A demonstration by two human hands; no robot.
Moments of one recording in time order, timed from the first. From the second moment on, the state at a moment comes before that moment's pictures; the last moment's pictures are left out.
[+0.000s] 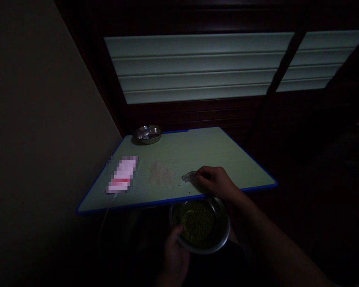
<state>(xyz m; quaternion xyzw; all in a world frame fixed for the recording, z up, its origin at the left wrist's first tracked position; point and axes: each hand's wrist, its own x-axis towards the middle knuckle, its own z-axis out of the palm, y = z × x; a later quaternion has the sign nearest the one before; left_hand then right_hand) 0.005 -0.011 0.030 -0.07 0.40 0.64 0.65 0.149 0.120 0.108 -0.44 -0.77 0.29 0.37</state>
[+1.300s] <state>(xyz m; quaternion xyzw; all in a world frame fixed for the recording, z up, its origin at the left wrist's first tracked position) -0.002 -0.007 0.030 -0.05 0.39 0.64 0.66 0.152 0.112 0.118 -0.34 -0.78 0.42 0.30</state>
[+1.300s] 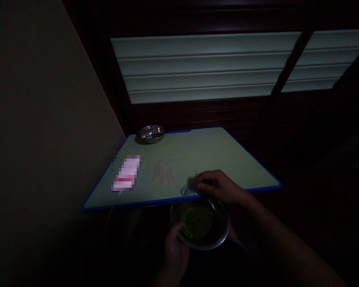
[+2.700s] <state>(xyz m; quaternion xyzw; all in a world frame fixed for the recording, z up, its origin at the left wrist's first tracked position) 0.005 -0.010 0.020 -0.03 0.40 0.62 0.68 0.171 0.124 0.104 -0.48 -0.74 0.27 0.38</state>
